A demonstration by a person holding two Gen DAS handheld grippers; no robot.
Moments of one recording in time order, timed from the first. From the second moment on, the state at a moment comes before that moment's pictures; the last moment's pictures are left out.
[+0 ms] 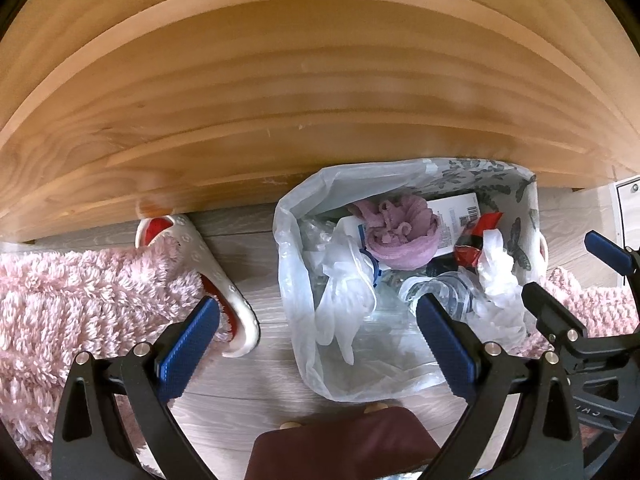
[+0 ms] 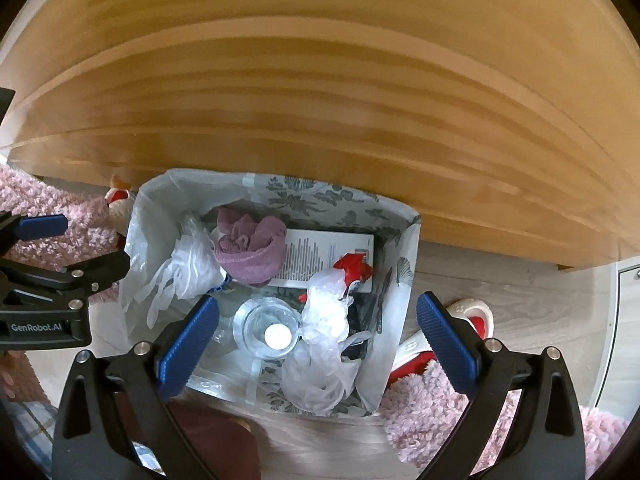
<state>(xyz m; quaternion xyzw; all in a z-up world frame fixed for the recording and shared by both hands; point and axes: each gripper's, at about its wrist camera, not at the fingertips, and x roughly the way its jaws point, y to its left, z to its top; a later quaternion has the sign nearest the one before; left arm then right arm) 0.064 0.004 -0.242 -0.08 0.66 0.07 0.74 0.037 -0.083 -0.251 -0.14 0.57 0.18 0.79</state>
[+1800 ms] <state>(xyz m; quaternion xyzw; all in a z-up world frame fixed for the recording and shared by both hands) 0.022 -0.002 -0.074 -0.12 0.40 -0.04 0.91 -0.002 -0.136 -0.102 -0.02 0.33 0.18 0.92</state>
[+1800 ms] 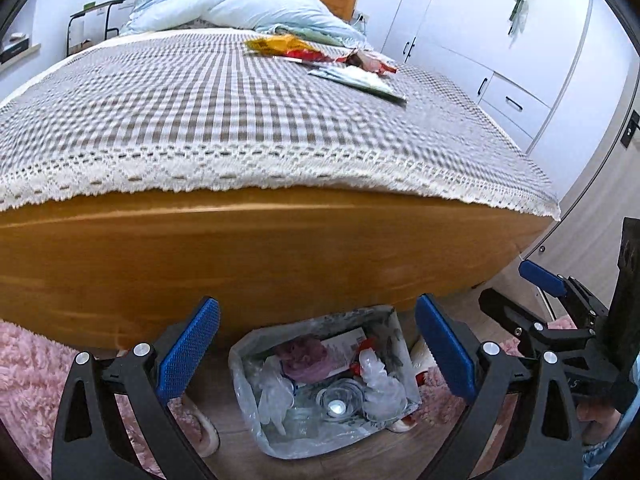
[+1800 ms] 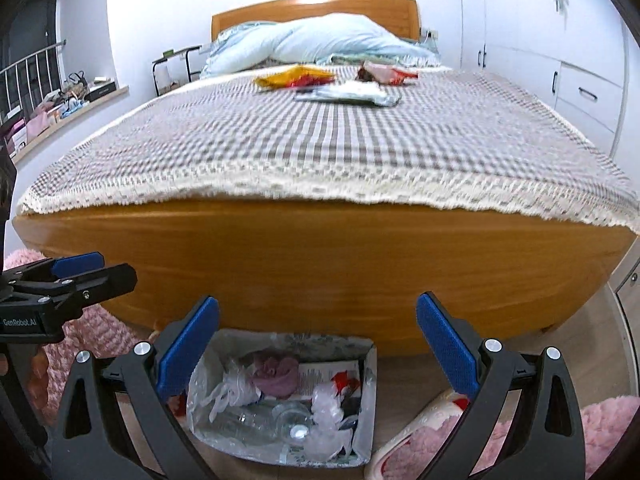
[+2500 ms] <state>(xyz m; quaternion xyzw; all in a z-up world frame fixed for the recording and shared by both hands) 0.086 0.008 -0.024 -0.11 0.32 -0.06 0.94 0.062 -0.135 -0.063 -0.05 0.22 0.16 0.96</state>
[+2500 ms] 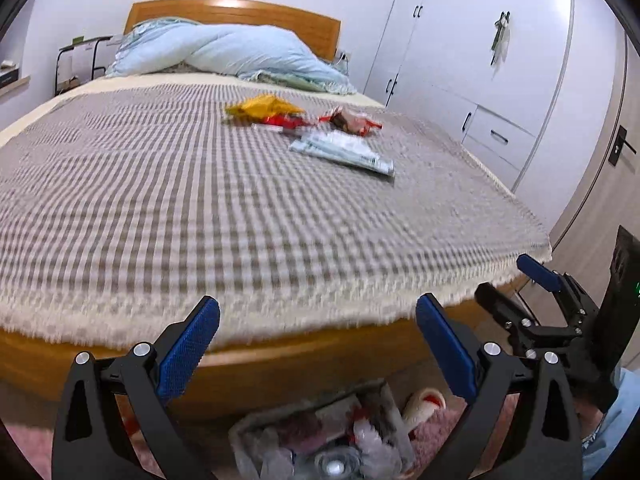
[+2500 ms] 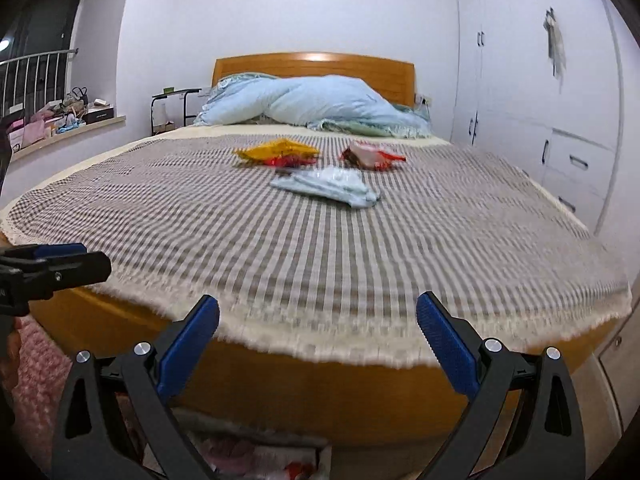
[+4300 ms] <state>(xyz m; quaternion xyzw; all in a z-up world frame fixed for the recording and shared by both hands) 0.371 0.106 -0.036 -0.34 0.30 0.00 0.89 0.411 -0.055 -0.062 -0.01 0.38 0.05 0.92</state>
